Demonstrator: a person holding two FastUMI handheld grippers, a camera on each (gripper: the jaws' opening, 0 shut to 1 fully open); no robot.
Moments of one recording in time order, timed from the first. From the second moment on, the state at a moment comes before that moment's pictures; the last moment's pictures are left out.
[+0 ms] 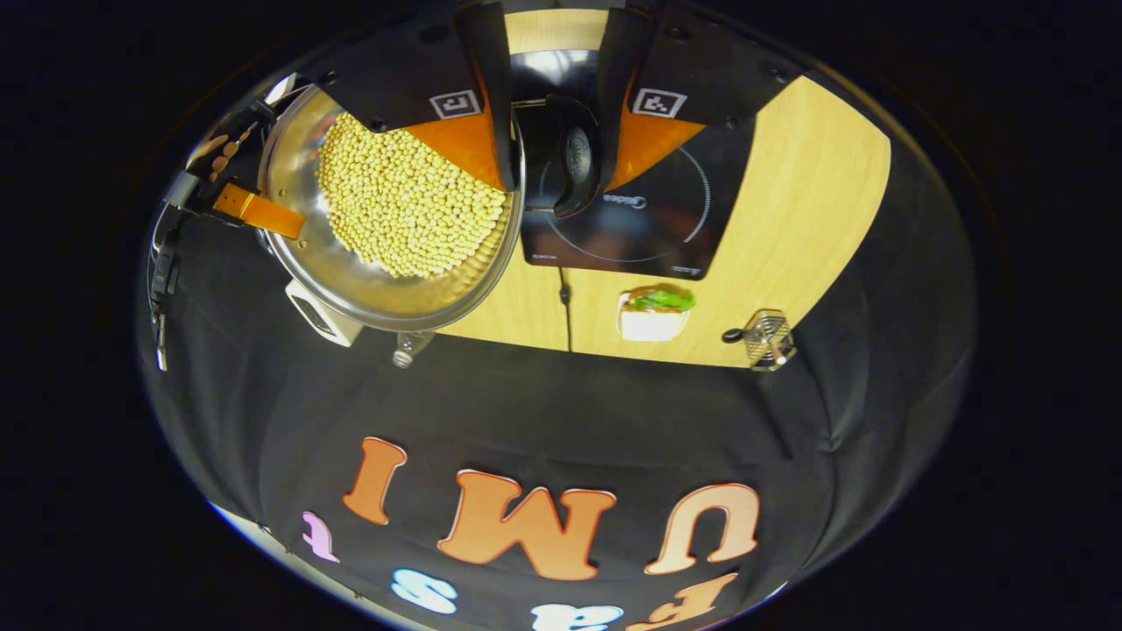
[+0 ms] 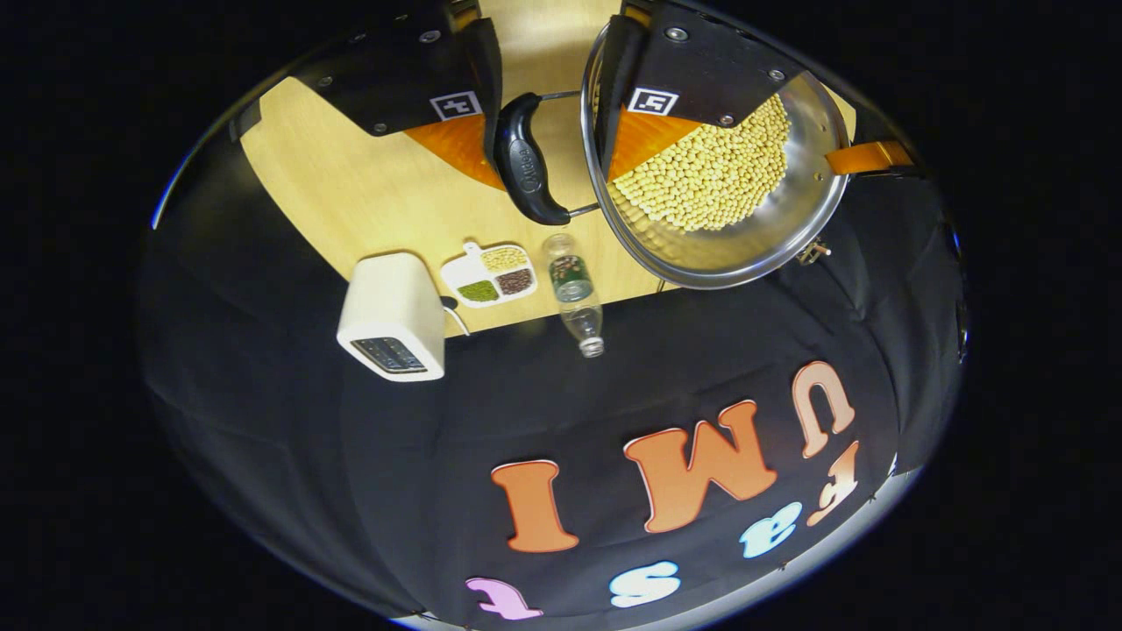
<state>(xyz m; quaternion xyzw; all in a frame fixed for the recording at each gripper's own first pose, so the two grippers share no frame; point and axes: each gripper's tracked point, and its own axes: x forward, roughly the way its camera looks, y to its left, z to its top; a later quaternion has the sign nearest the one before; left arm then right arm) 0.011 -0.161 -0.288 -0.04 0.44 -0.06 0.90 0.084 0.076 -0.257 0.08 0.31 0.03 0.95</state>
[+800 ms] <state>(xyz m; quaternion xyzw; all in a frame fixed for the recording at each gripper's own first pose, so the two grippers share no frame) 0.015 -0.014 -0.338 -0.04 0.47 0.01 0.88 0.092 0.221 -0.316 0.07 0.37 0.09 0.92</state>
